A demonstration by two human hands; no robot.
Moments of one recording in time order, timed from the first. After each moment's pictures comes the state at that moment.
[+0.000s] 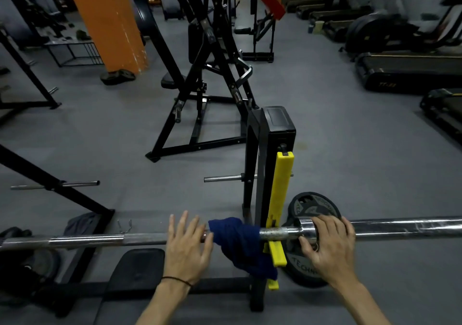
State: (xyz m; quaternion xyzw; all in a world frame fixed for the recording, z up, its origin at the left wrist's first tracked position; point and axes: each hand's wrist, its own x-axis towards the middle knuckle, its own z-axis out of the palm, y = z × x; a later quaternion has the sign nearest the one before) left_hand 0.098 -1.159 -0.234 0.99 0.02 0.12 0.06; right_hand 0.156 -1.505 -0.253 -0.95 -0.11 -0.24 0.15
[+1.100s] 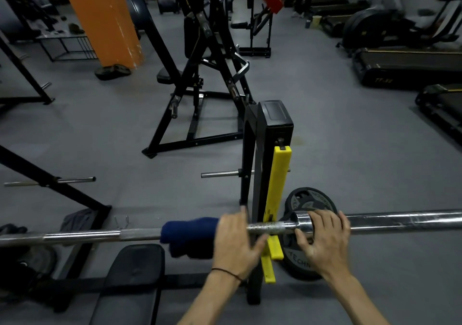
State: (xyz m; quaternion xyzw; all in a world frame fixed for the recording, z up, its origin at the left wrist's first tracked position) left_hand 0.119 -1.266 -0.252 0.98 -0.01 0.16 0.13; right_hand 0.155 -1.501 -0.255 -0.96 -0.09 -0.23 0.16
